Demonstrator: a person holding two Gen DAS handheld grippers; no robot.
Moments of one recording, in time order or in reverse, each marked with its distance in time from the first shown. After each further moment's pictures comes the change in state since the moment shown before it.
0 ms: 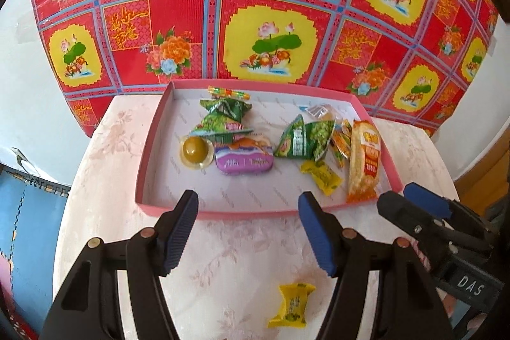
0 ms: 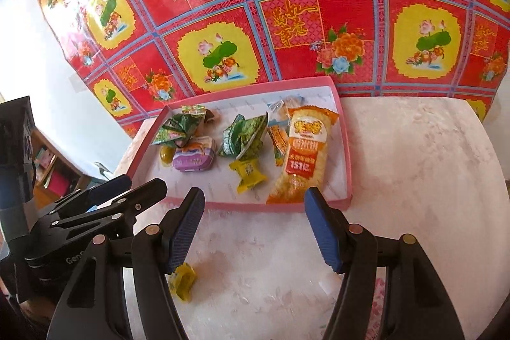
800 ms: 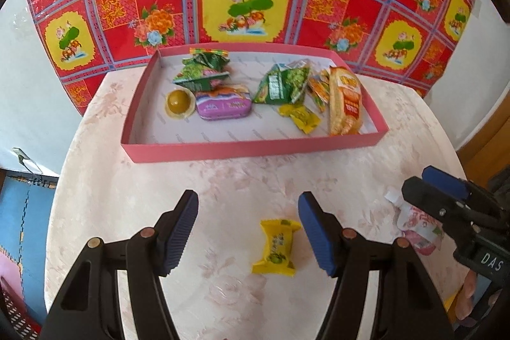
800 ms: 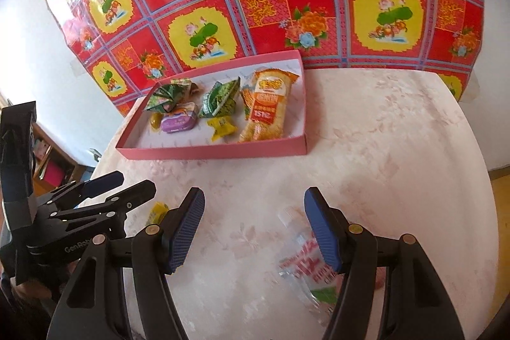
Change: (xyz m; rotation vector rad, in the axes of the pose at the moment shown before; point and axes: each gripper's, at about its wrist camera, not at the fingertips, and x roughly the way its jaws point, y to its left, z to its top) left arm -0.010 -0.023 -0.043 0.069 0.073 -0.002; right arm -0.034 -0.031 -0.041 -0.002 0.034 -0.036
